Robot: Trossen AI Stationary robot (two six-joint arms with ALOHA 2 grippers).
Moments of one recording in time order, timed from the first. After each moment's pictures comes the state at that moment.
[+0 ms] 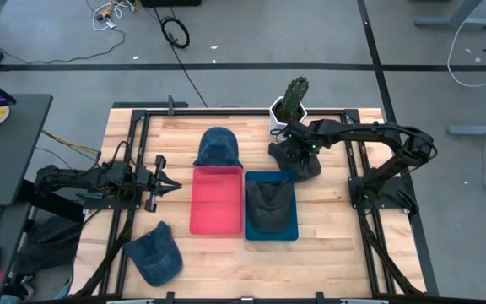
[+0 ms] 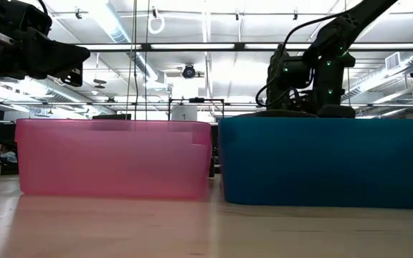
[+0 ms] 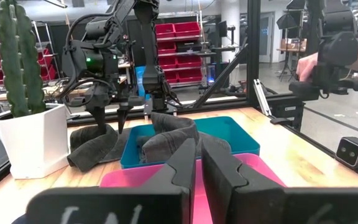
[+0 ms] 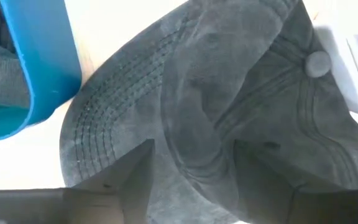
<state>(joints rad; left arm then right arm) -0.08 0.01 0.01 0.08 0.01 0.06 -0.47 1.53 0.91 -0.78 -0.02 -0.32</state>
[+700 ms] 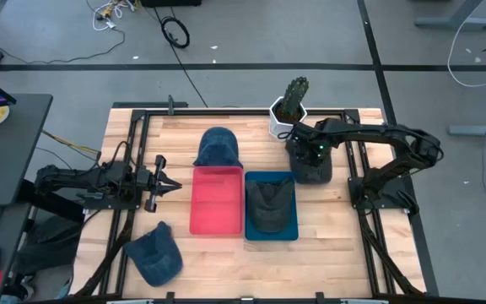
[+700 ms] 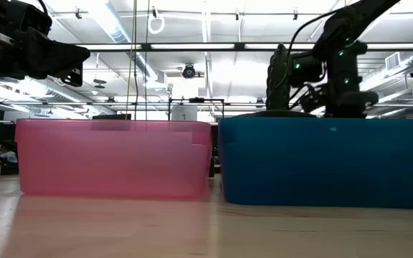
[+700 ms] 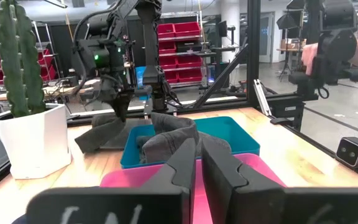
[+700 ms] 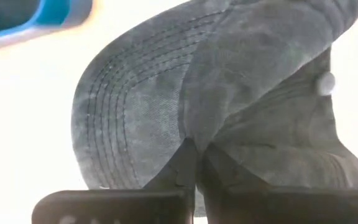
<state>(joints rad) -0.08 0.01 0.01 0.08 0.01 0.06 -0.47 1.45 0.91 -1.02 -0.02 -0.22</state>
